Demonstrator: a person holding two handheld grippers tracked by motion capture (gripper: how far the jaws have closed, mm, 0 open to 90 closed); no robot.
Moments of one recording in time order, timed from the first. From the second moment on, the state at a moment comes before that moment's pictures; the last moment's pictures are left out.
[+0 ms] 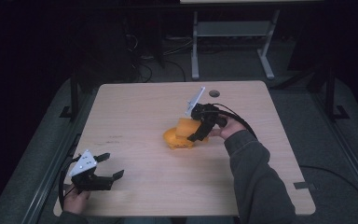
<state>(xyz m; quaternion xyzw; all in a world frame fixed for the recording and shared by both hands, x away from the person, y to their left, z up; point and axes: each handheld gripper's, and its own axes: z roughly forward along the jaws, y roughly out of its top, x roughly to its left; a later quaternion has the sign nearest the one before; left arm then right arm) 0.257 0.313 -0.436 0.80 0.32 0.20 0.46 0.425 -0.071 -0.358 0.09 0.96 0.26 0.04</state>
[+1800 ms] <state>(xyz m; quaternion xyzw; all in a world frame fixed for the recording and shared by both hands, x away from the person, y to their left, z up) 0.257 0.314 -0.437 0.80 0.32 0.20 0.46 0.450 -0.030 -0.389 0.04 0.97 0.25 0.01</state>
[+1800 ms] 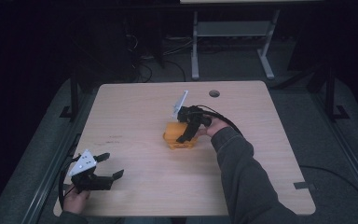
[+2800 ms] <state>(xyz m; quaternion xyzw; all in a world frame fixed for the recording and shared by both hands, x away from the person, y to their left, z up) 0.257 0.313 -0.437 0.80 0.32 0.20 0.46 0.450 -0.034 -0.389 0.06 0.97 0.25 0.00</state>
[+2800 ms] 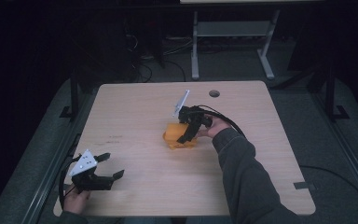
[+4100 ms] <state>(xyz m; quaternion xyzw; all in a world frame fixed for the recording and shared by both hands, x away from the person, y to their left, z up) 0.258 0.311 -0.438 0.80 0.32 0.20 0.46 0.434 -0.078 -0.365 0.10 0.95 0.28 0.03</state>
